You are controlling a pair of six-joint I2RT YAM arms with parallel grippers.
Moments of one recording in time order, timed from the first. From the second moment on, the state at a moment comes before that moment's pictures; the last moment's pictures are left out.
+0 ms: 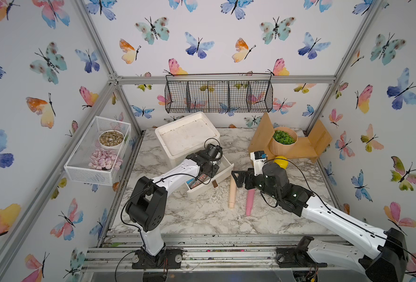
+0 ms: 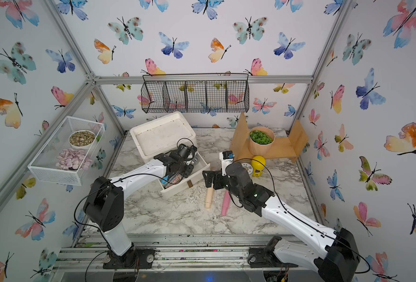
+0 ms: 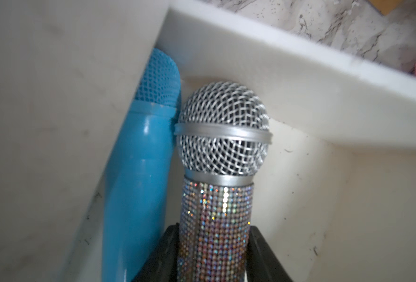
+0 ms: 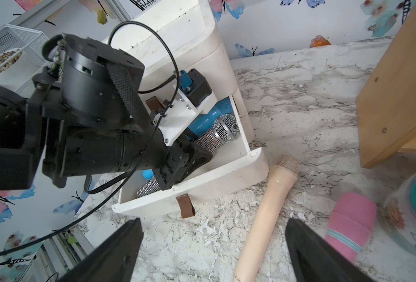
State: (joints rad) left arm -0.62 1.78 1.36 -0.59 -0.16 0.06; right arm 0.83 1.12 0.87 -0.18 0.11 0.51
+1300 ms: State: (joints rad) left arm -0.62 1.56 1.34 -0.58 -0.16 0.05; right arm 0.83 1.13 0.87 -0.16 0.11 0.51
